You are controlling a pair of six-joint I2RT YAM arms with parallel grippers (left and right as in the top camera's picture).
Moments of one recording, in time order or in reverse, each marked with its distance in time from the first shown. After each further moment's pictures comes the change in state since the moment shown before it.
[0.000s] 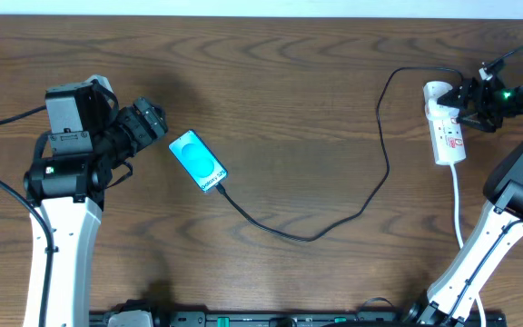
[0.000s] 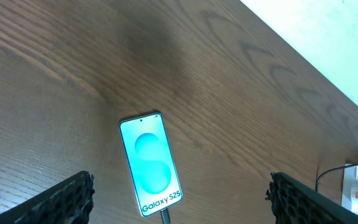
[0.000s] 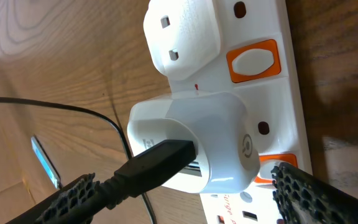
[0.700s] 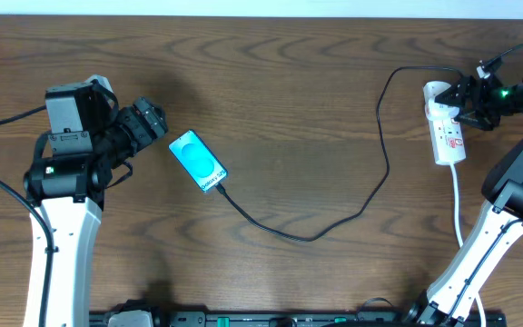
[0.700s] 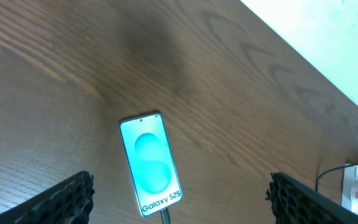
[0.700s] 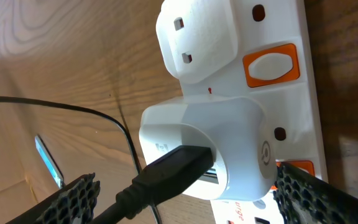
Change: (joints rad) left arm 0.000 0.000 0.000 0.000 0.000 0.000; right arm 0.011 0.000 0.003 0.001 -0.011 0.006
